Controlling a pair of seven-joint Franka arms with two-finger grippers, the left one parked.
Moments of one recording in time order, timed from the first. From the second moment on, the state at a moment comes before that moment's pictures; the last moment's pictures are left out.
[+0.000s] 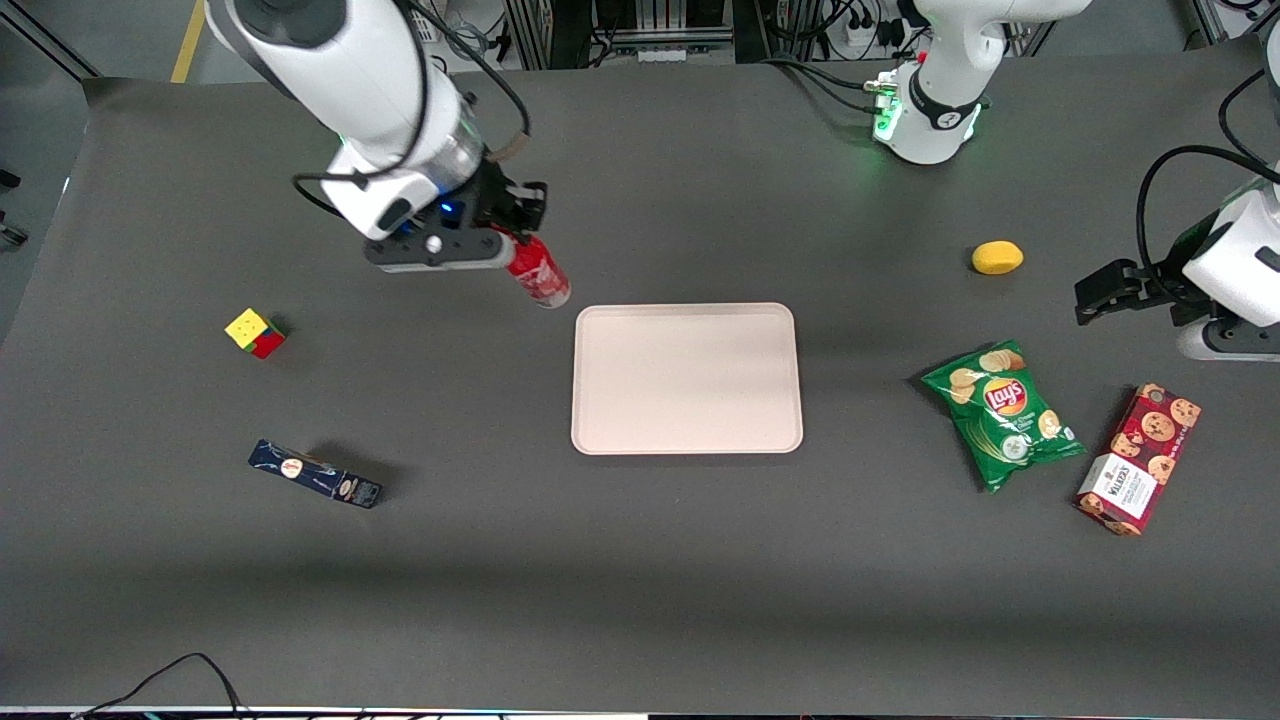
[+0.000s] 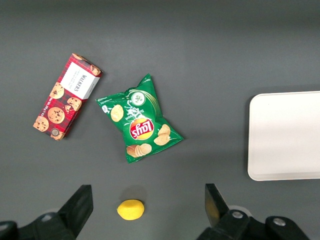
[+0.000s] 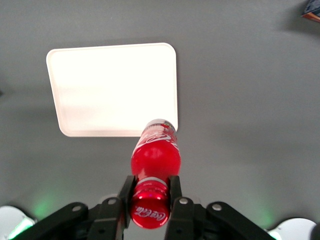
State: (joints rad) arm 0.29 0.28 0.39 -1.31 0.05 1.52 0.73
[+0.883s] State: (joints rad) arm 0.36 0.59 0.45 -1.27 -0.18 1.74 0.92
